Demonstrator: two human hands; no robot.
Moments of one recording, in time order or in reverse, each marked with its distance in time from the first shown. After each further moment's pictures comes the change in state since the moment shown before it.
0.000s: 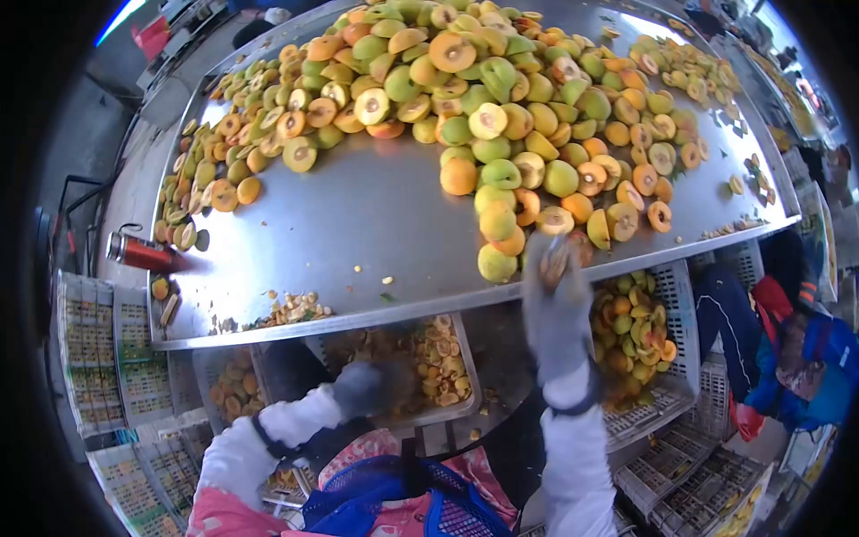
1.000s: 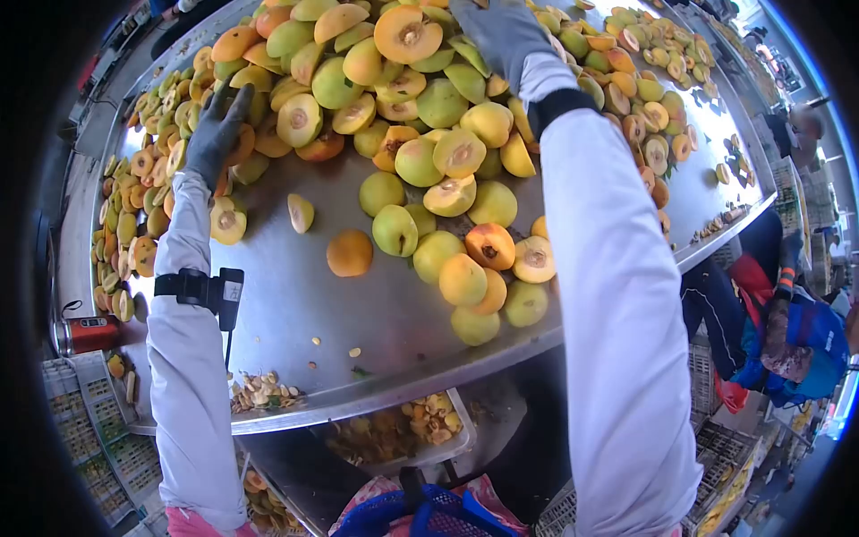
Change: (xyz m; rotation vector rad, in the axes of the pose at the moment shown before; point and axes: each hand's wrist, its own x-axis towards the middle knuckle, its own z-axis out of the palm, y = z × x) left_hand 0.172 -0.358 -0.277 -0.113 1.072 -0.347; right_hand 0.340 0.050 0.158 -0.737 -0.372 -0.486
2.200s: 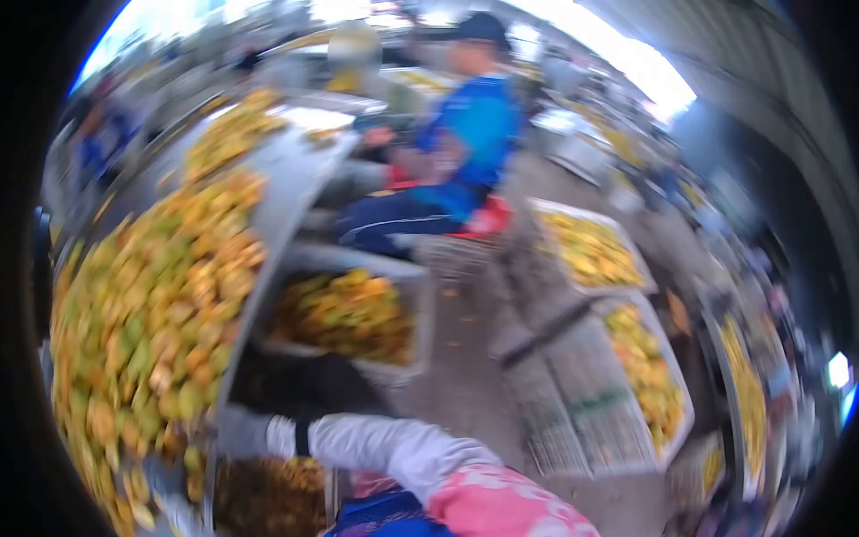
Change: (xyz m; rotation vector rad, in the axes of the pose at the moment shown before) left_hand -0.235 0.144 -0.024 0.348 -0.408 0.244; right_hand -0.372 -0.229 -0.049 2.792 0.184 0.366
